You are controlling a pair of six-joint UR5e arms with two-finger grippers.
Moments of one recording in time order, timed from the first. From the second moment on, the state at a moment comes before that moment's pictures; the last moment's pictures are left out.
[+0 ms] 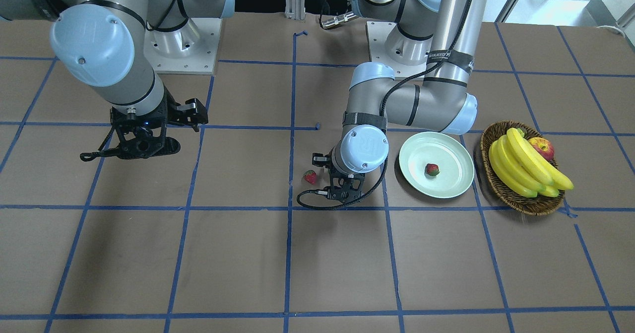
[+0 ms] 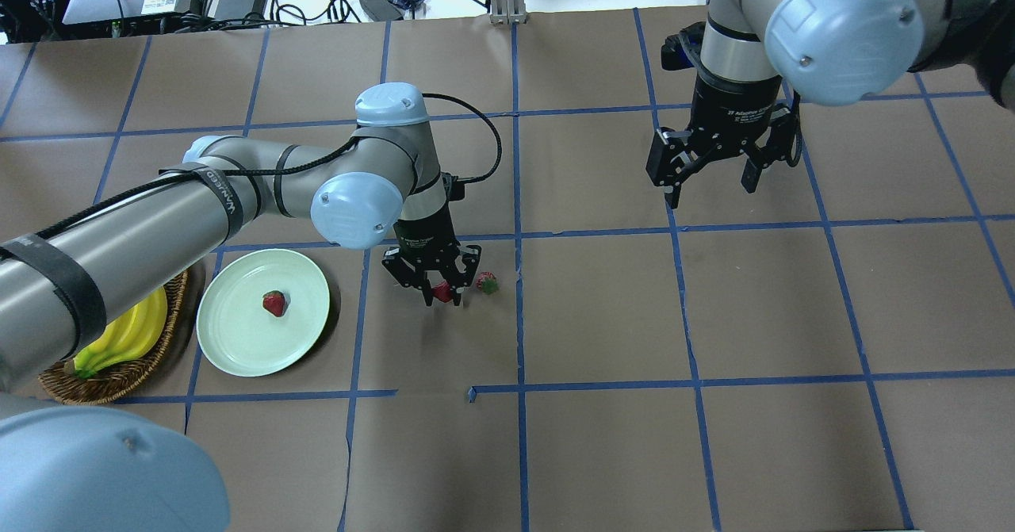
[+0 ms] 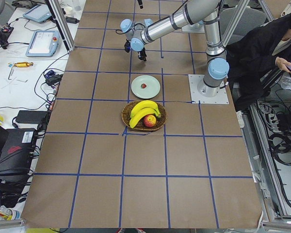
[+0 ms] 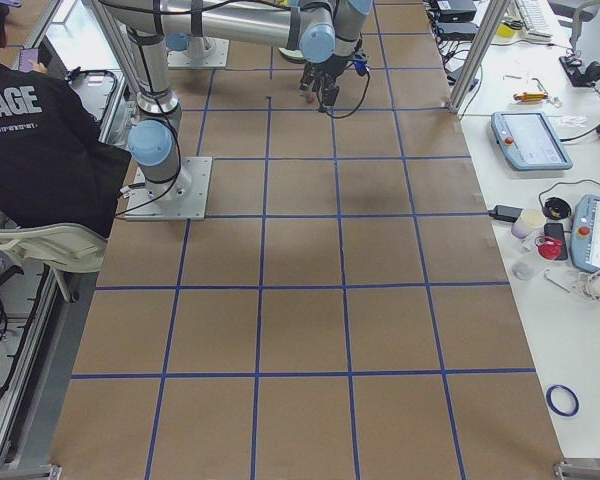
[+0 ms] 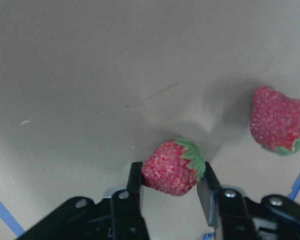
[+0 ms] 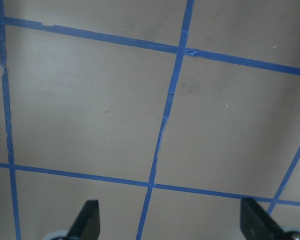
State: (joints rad) left arm -1.77 -2.02 -1.77 -1.30 1.46 -0.11; right arm 1.62 -1.39 1.57 -1.49 -1.61 -0.13
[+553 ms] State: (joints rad) left arm -1.64 -1.94 -1.69 -1.52 1.66 0.03; right arm 1.62 -1.39 1.57 -1.49 -1.61 -0.13
